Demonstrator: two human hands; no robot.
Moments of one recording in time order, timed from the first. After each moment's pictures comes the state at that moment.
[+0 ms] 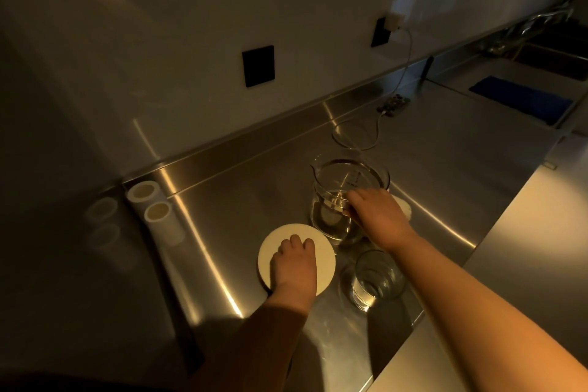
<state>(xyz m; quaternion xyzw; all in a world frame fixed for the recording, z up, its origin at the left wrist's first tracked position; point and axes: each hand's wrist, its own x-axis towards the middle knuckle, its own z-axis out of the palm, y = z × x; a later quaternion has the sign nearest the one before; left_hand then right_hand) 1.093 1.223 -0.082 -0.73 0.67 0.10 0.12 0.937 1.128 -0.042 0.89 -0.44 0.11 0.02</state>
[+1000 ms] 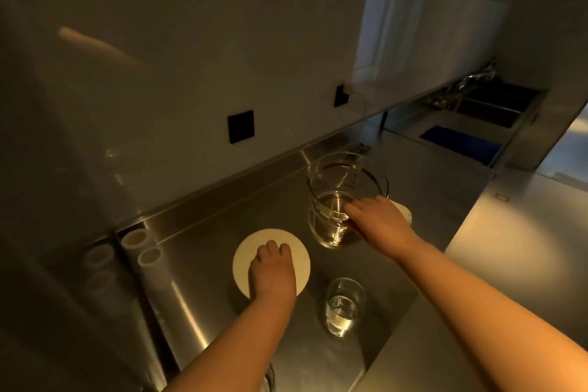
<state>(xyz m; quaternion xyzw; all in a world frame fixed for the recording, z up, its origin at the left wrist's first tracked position) 1.088 1.242 0.013 -0.75 0.65 0.01 0.07 0.896 1.168 0.074 0.90 -0.39 0.12 0.16</state>
